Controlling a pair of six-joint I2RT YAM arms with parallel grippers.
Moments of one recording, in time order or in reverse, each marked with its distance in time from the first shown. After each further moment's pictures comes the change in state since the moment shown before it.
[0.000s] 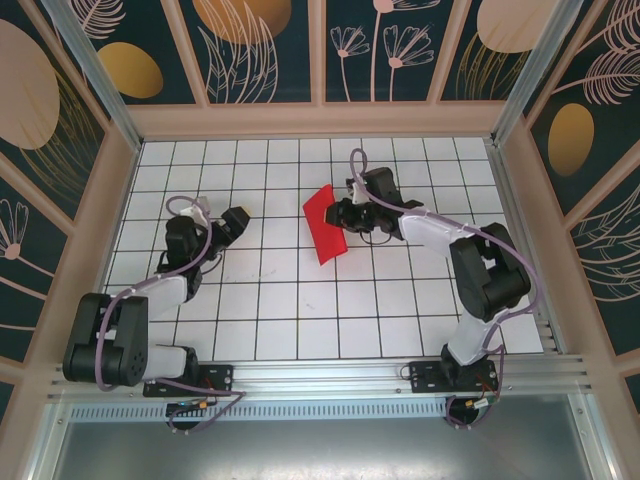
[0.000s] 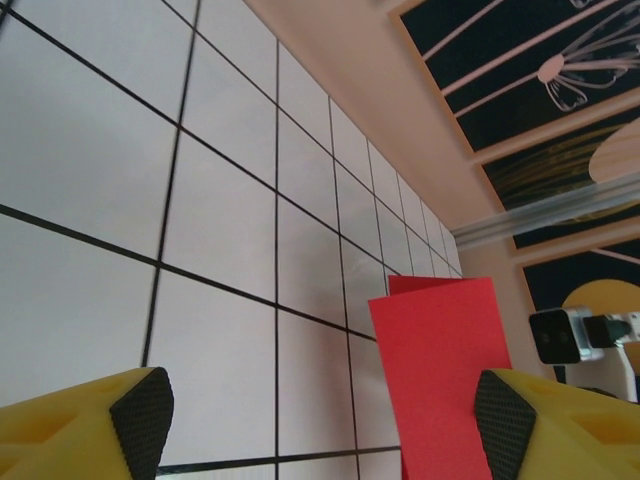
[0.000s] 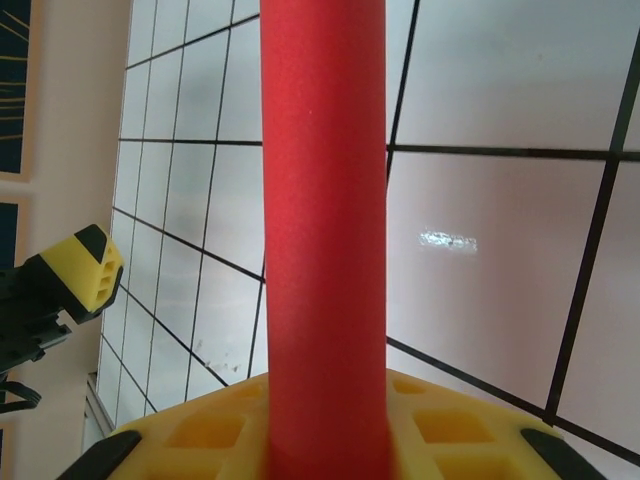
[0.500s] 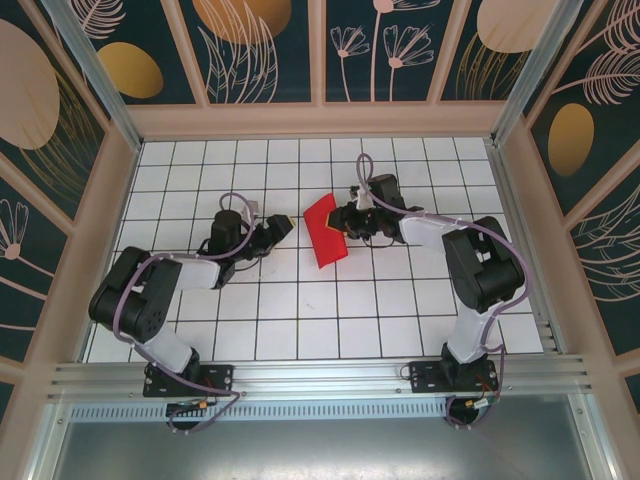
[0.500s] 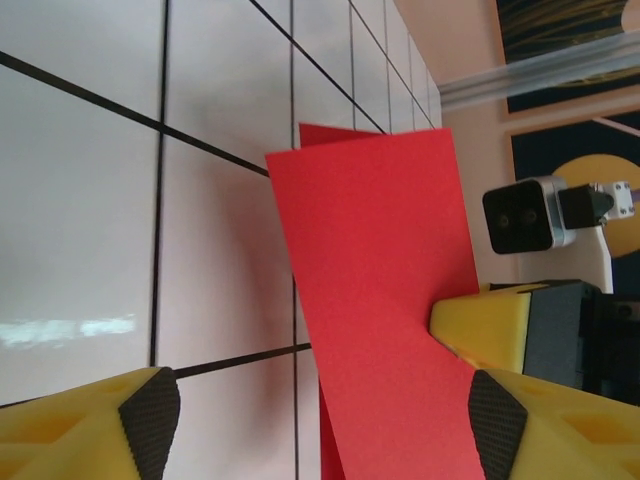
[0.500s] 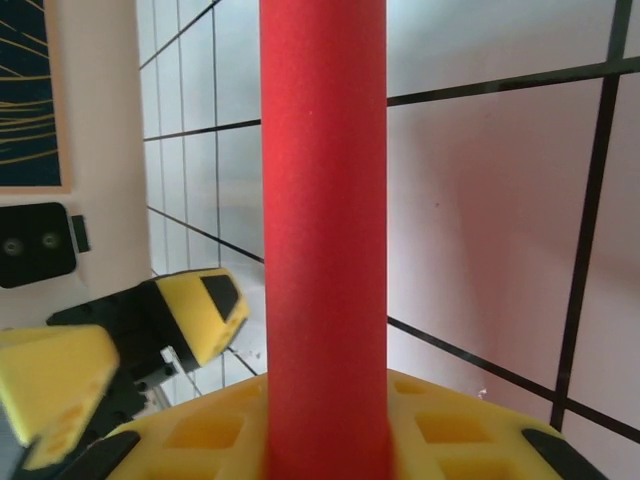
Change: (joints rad) left arm -0.261 0.296 0.140 0.064 0.046 -0.146; right arm -0.043 0.056 -0.058 0.122 -0.128 0.133
